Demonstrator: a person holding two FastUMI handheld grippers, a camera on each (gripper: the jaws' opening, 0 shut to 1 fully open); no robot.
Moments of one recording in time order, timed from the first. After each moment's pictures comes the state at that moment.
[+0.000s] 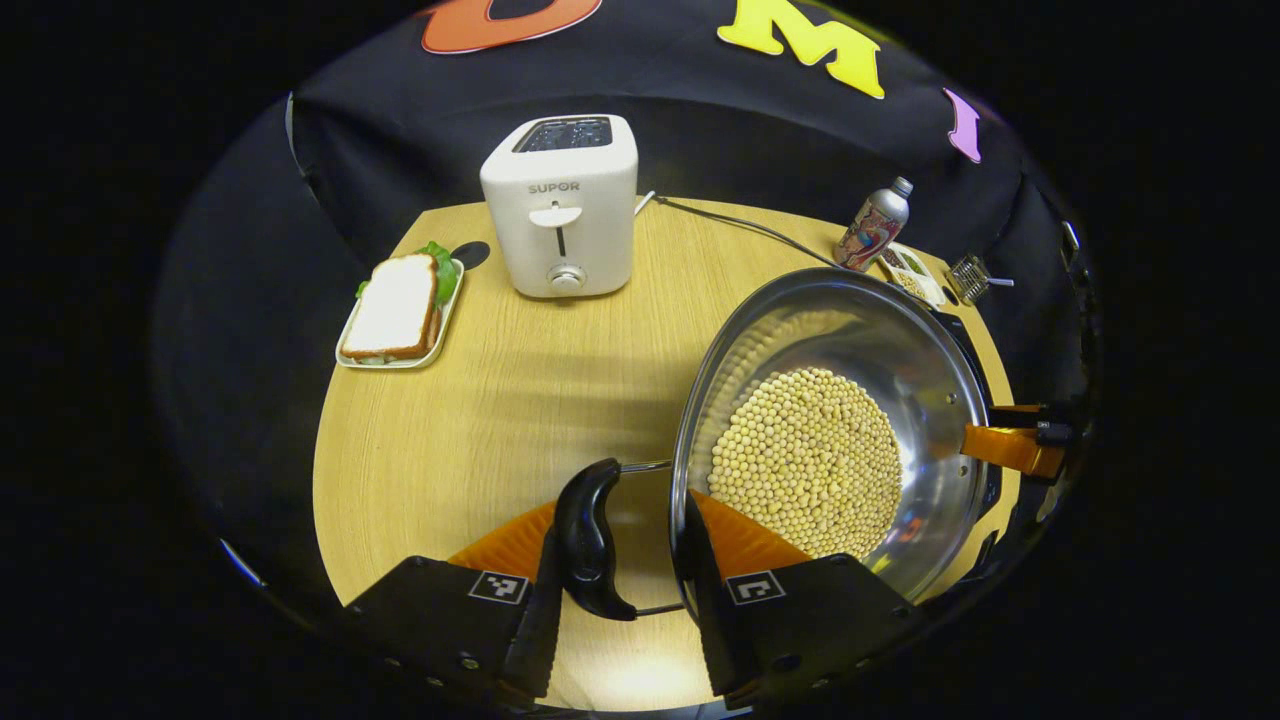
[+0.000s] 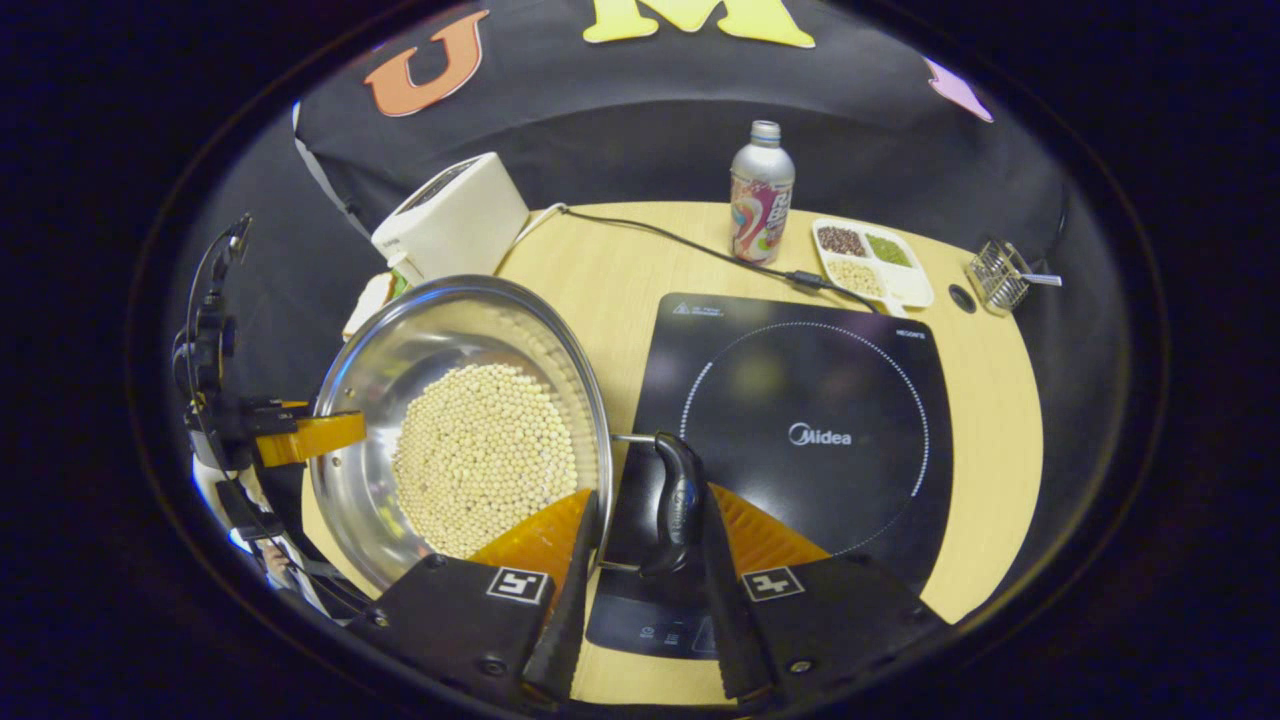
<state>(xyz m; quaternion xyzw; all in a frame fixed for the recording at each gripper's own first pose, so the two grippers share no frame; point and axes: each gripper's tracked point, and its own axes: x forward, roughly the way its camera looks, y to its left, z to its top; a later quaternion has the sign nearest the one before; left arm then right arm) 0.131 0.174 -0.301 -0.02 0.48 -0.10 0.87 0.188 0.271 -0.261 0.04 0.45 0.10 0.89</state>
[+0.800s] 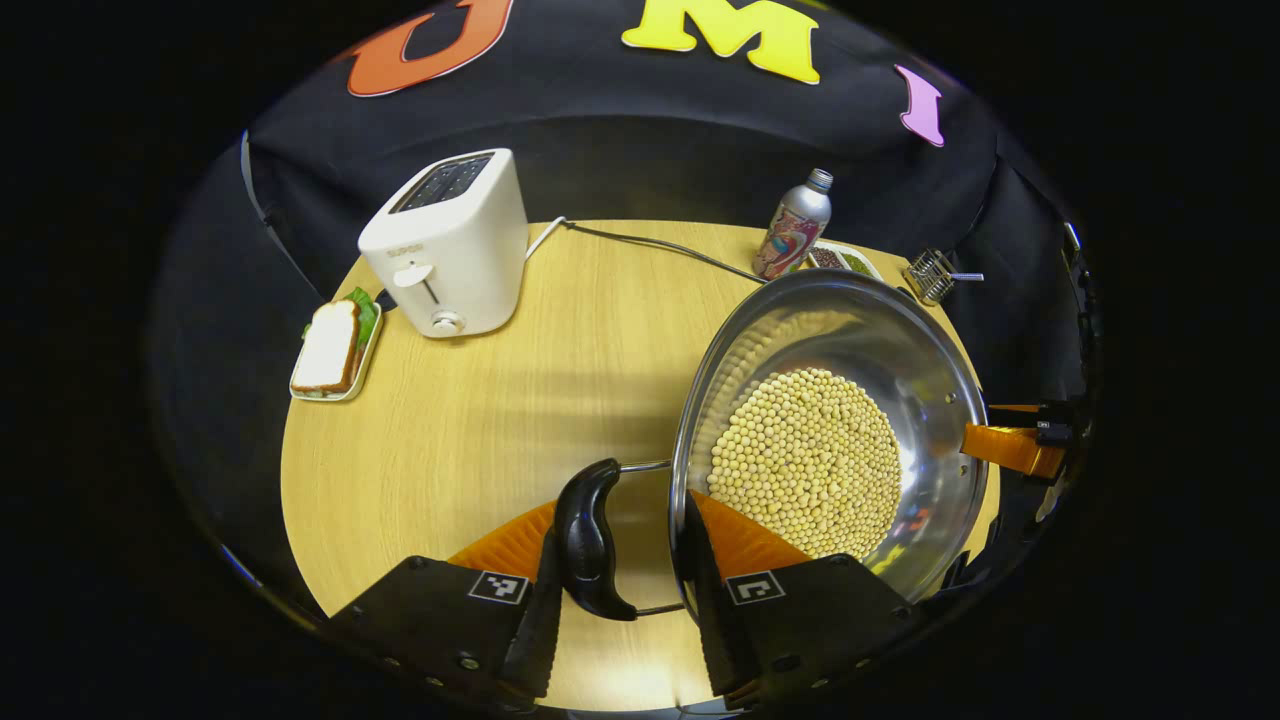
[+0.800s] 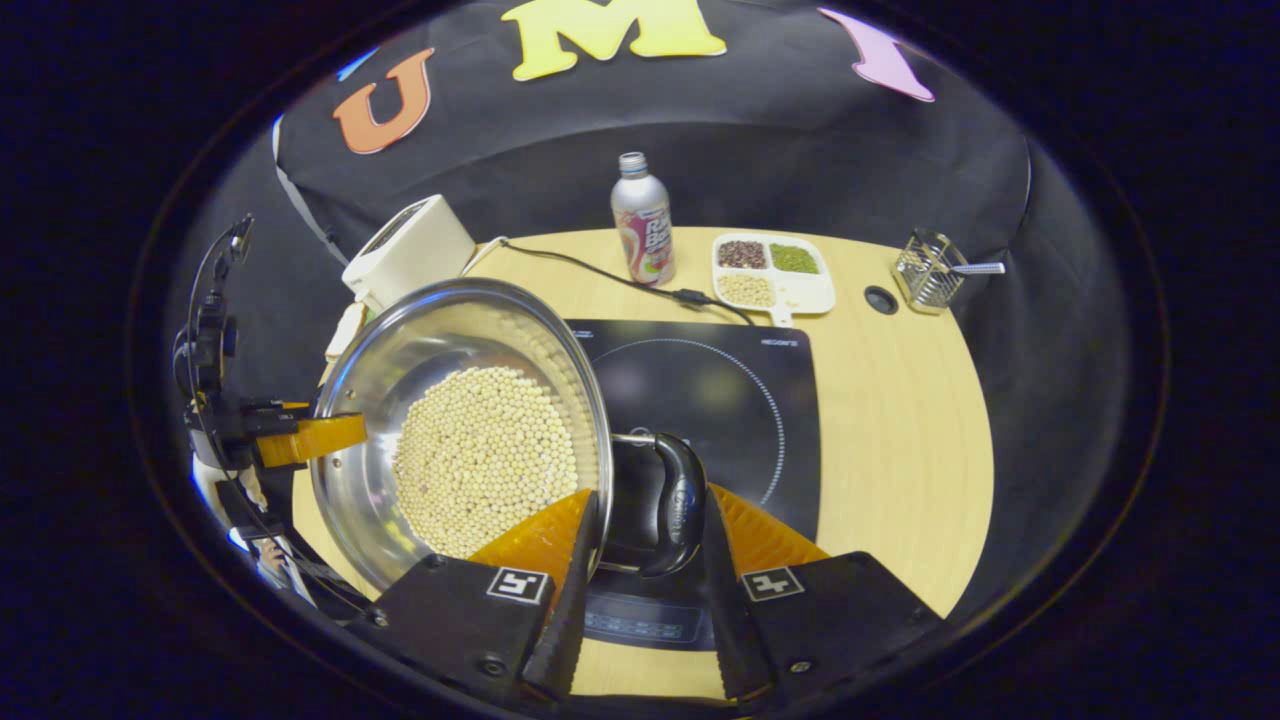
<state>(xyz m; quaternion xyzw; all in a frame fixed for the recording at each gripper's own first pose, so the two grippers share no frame) 0.132 0.058 -0.268 -0.01 0.46 -0.13 0.88 0.180 0.145 -0.239 0.05 0.44 0.08 0.89</state>
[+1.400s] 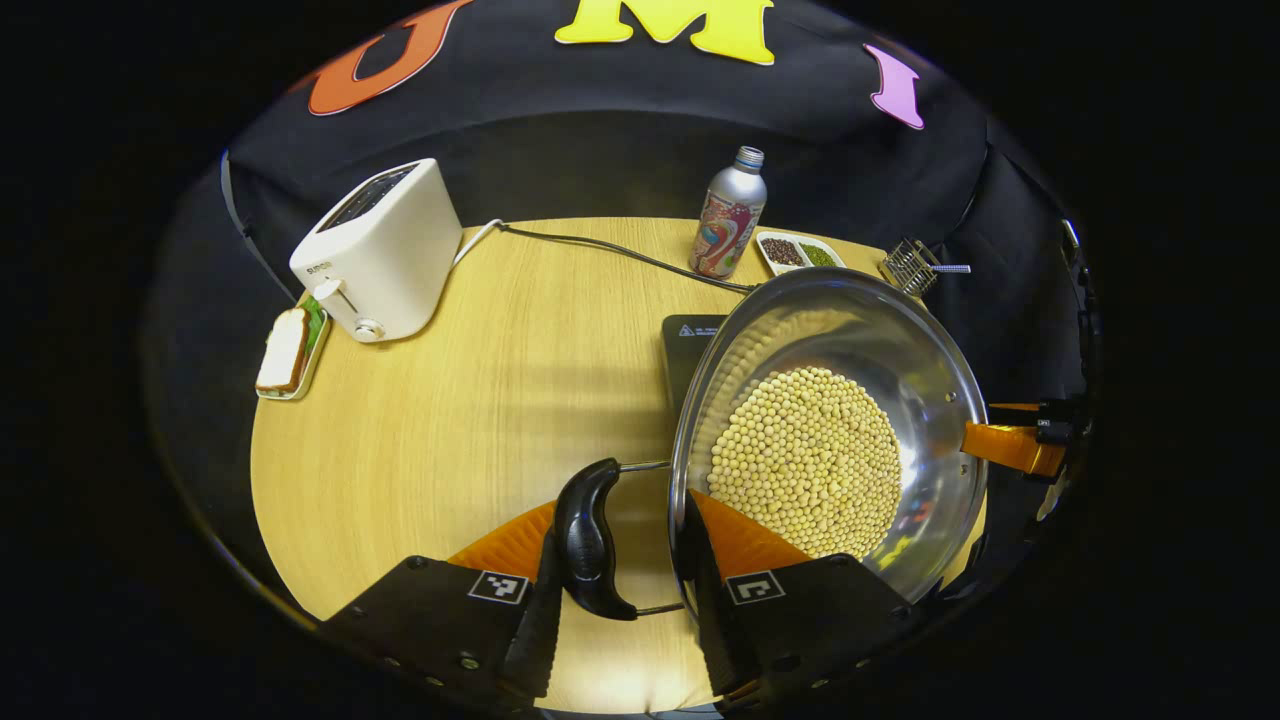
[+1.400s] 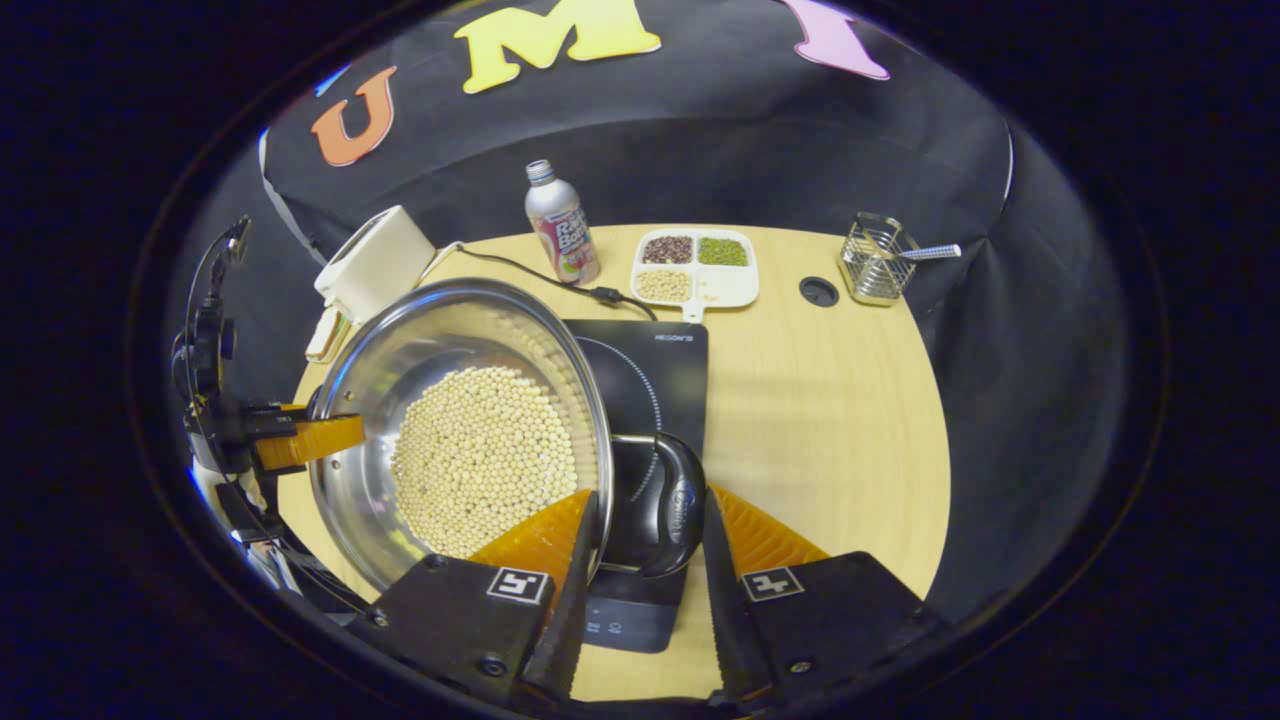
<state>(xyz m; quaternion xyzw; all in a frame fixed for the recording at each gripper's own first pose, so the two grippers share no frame) 0.131 -0.036 -0.276 -0.01 0.47 -0.13 0.88 0.185 0.046 -0.250 0.05 0.45 0.07 0.89</state>
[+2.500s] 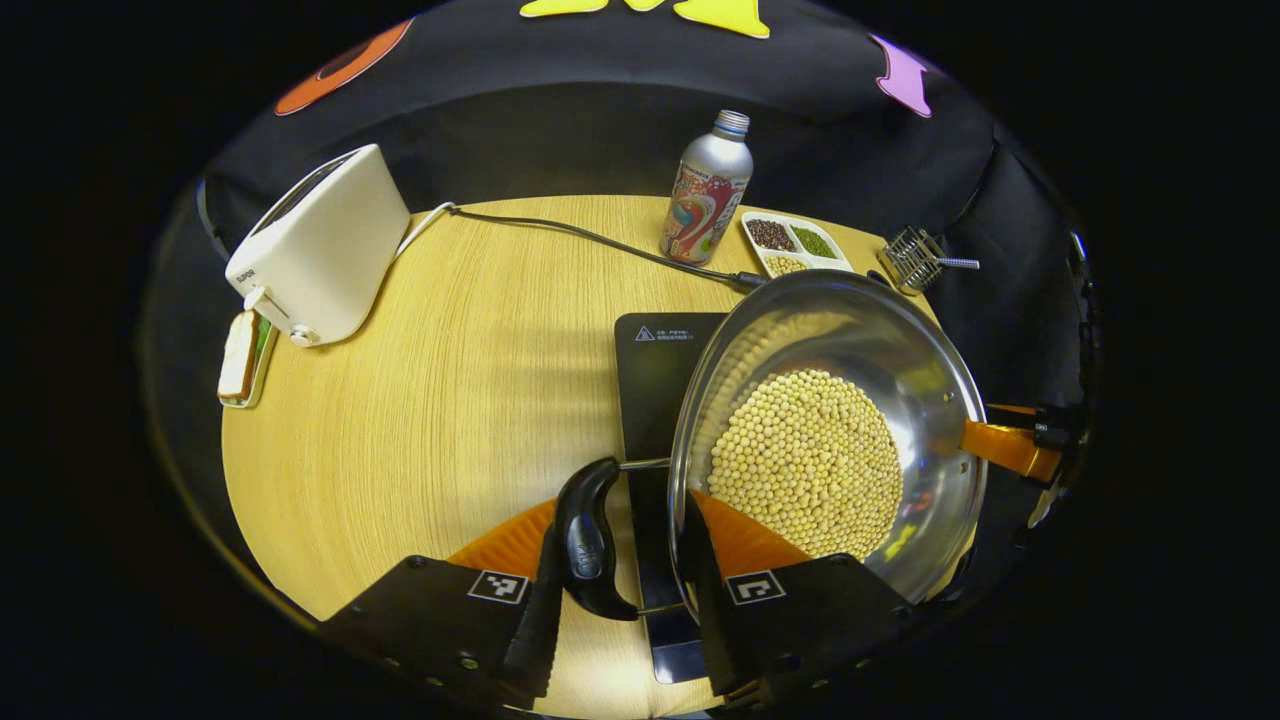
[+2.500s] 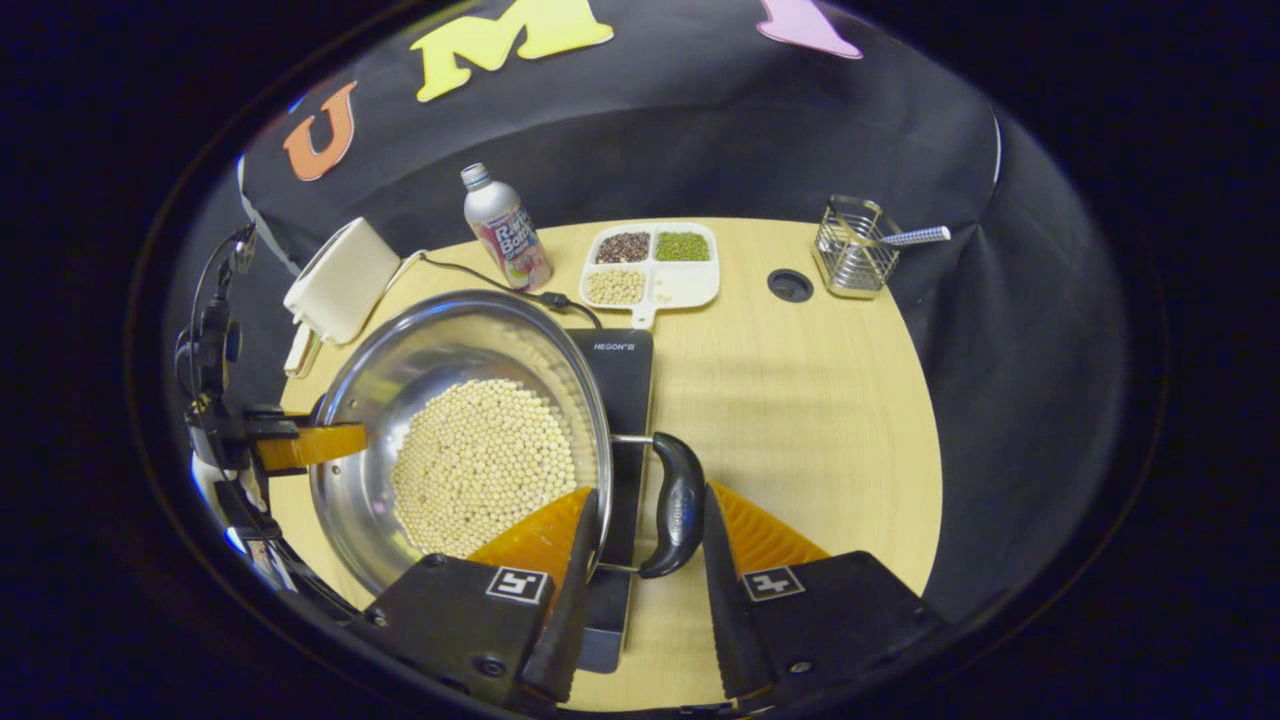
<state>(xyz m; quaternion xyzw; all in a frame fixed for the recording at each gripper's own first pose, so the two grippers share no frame) 0.162 -0.075 -0.301 -0.01 0.49 -0.14 0.86 0.212 0.016 -0.270 0.06 0.45 0.05 0.89</state>
